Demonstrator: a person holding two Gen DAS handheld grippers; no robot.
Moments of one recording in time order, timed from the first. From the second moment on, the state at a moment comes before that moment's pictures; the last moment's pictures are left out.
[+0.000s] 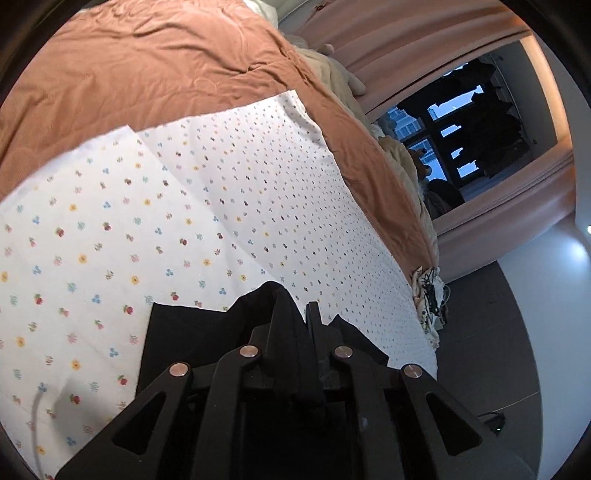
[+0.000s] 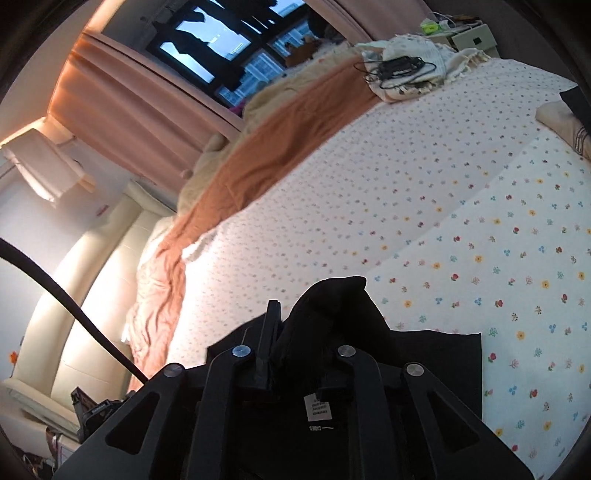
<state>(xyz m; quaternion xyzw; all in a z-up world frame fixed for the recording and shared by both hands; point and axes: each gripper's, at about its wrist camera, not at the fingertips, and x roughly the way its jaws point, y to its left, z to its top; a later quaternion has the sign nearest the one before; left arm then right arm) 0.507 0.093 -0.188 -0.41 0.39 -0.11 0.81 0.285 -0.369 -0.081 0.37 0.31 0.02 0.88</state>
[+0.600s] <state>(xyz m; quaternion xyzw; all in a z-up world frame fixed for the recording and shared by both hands) 0.440 0.107 -0.164 -0.38 0.39 -0.10 0.83 0.222 -0.361 -0.048 0.37 0.30 0.03 0.88</state>
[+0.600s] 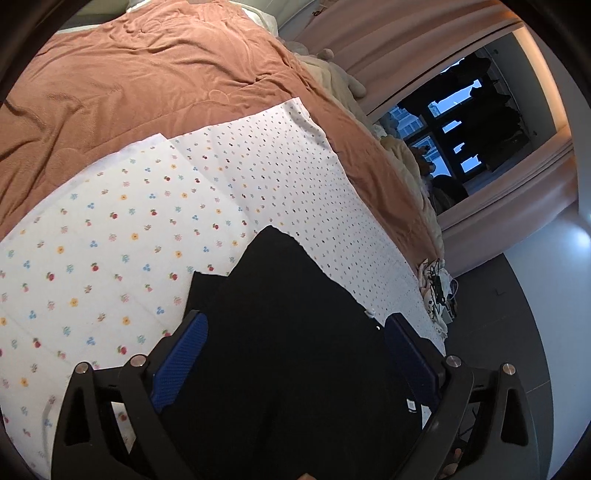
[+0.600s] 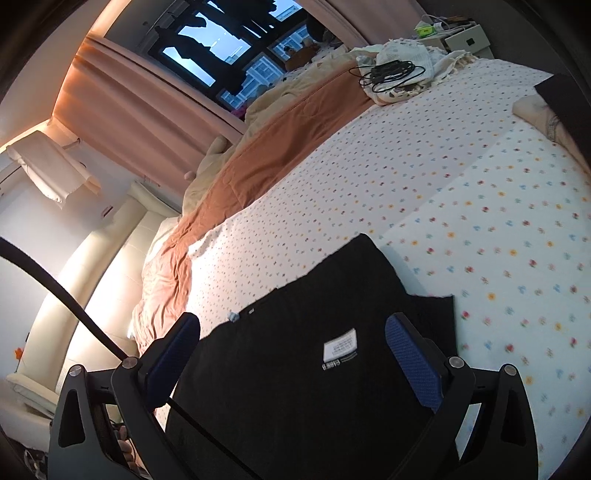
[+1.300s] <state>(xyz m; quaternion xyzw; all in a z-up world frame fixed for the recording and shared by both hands) 0.326 0.133 -0.161 -0.33 0.40 -0.09 0.85 0.074 -0.391 -0.025 0.33 0.32 -0.01 0.89</state>
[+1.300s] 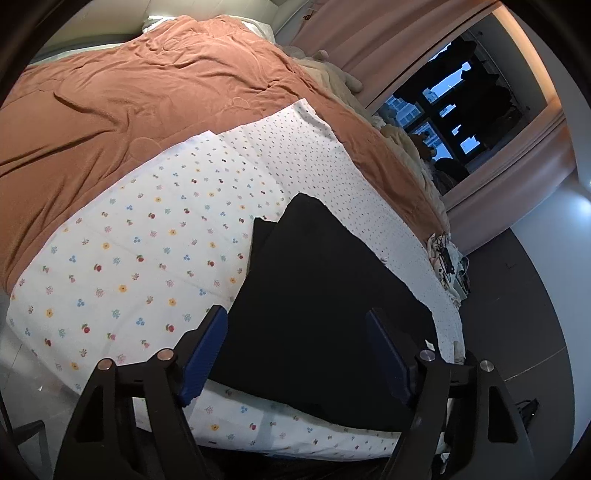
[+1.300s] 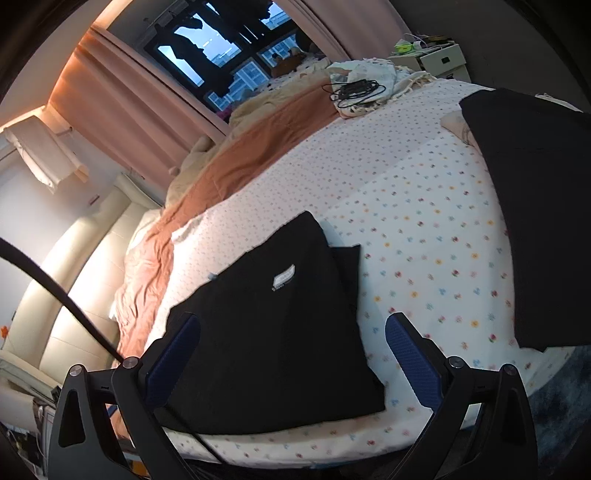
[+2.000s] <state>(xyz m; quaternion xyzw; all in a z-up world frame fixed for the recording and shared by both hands) 0.338 0.120 -0.249 -0.28 0.49 -0.06 0.83 0.097 -0.368 -0.092 0.30 0.42 -0.04 0.86</state>
